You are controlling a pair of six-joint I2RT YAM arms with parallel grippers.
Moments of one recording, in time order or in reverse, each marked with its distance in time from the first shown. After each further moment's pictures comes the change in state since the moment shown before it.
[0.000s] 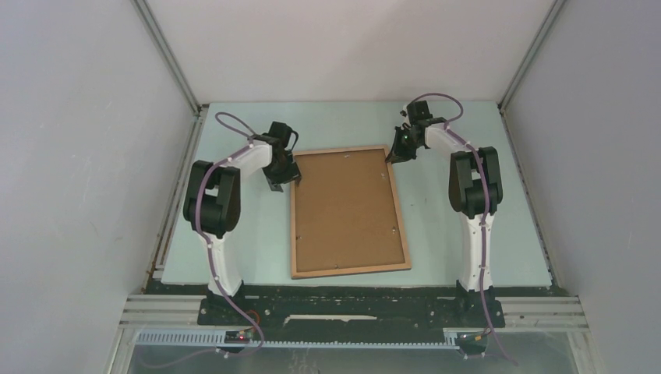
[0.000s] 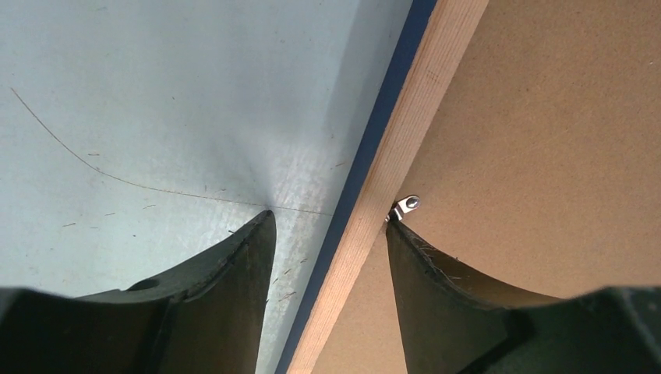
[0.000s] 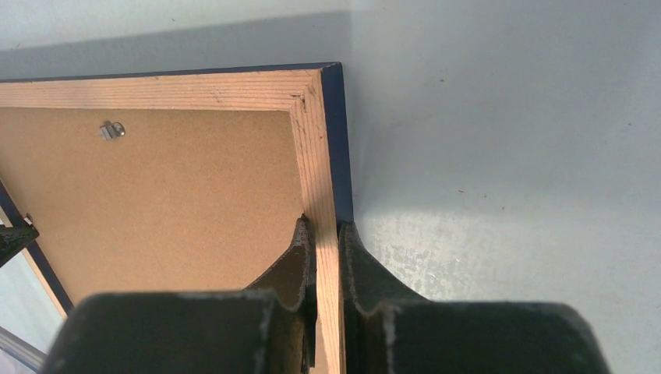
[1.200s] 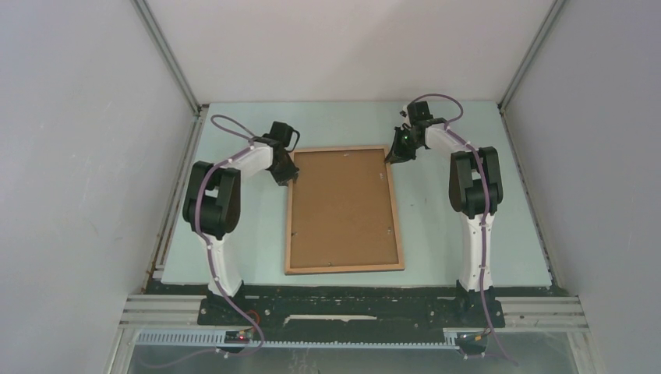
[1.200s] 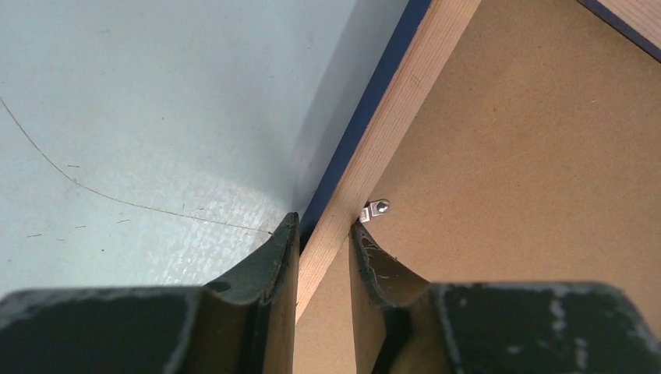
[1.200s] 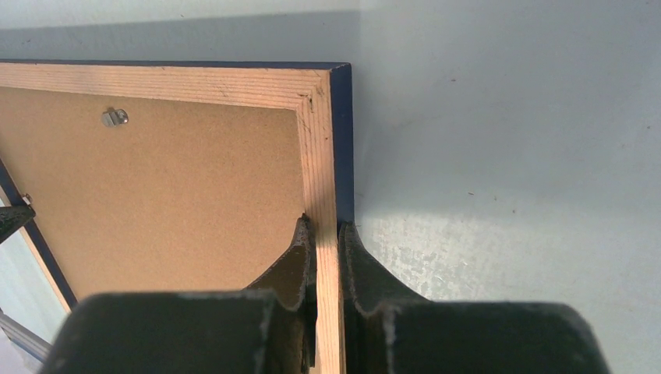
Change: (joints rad) left arm -0.003 -0.004 -0.012 0.077 -0.045 -0.118; right arm -0.005 -0.002 -0.011 0.014 -0.029 0.000
